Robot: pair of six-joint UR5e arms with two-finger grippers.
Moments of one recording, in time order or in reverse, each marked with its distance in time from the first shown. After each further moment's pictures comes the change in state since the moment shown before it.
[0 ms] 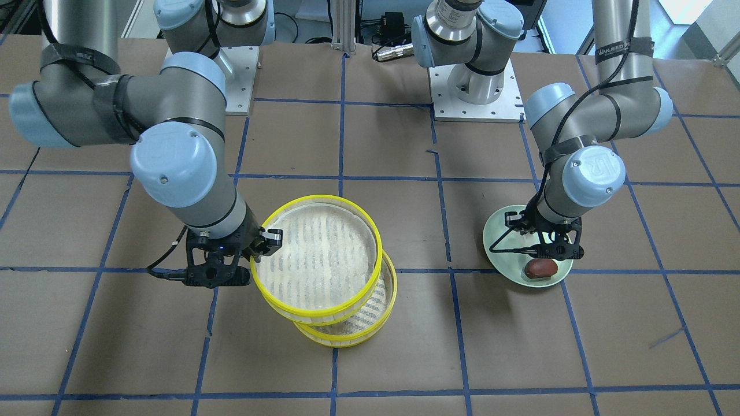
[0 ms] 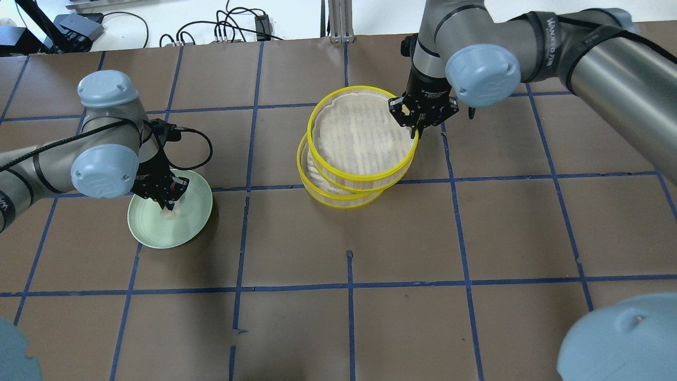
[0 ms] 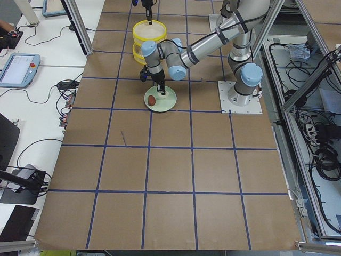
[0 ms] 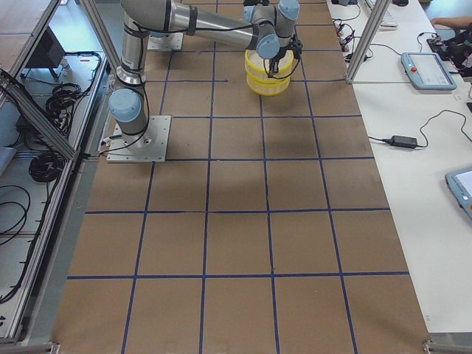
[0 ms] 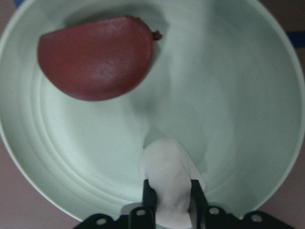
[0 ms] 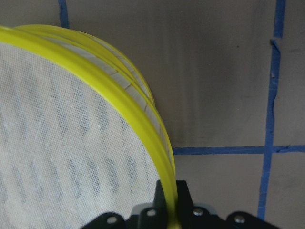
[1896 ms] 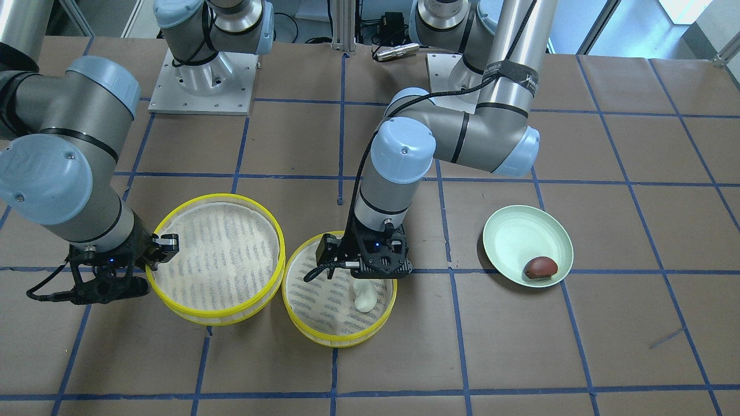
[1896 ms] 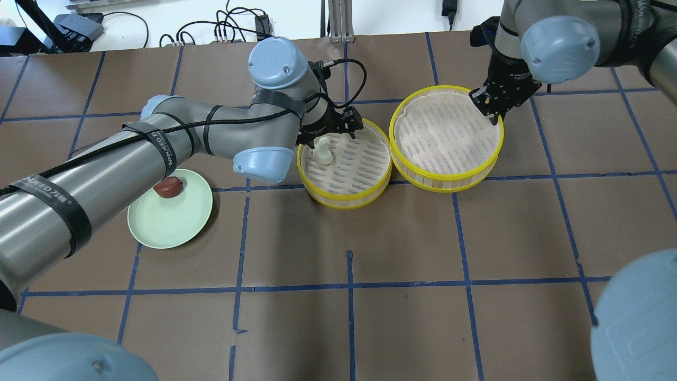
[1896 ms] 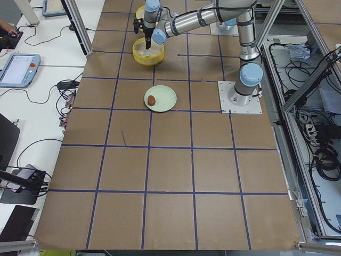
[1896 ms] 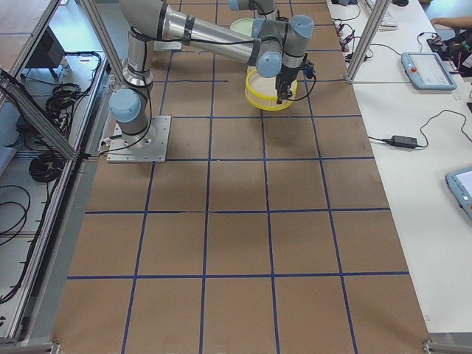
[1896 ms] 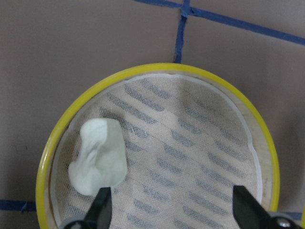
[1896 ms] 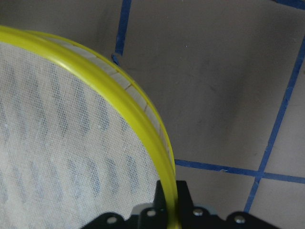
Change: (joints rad) left arm -0.474 -0.184 0.236 0.329 -0.267 -0.591; right arm -0.159 -0.007 0.000 0.026 -0.171 -0.323
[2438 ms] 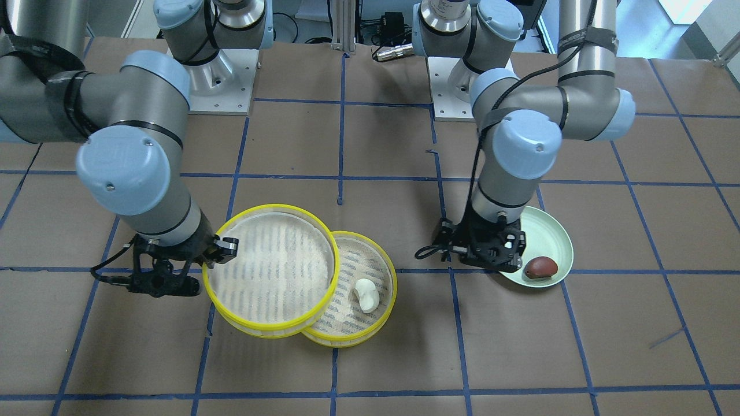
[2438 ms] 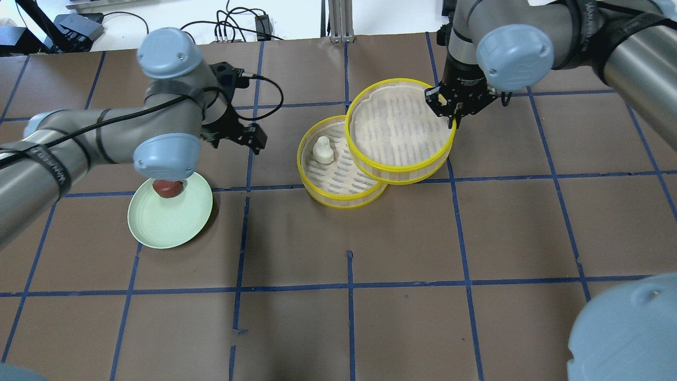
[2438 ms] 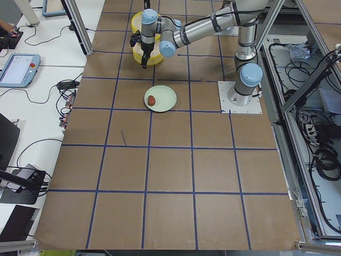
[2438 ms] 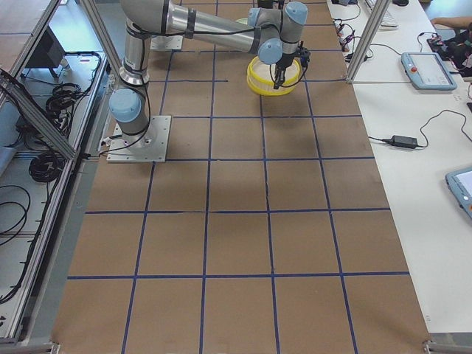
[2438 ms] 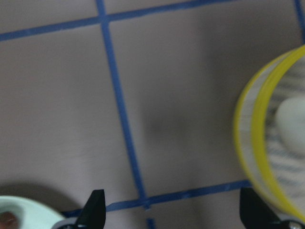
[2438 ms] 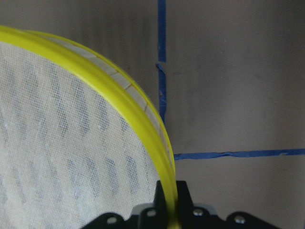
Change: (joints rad) left arm 0.321 0.182 -0.198 -0.142 0.104 0.643; right arm 0.149 0.025 -0.023 -0.012 0.079 0.416
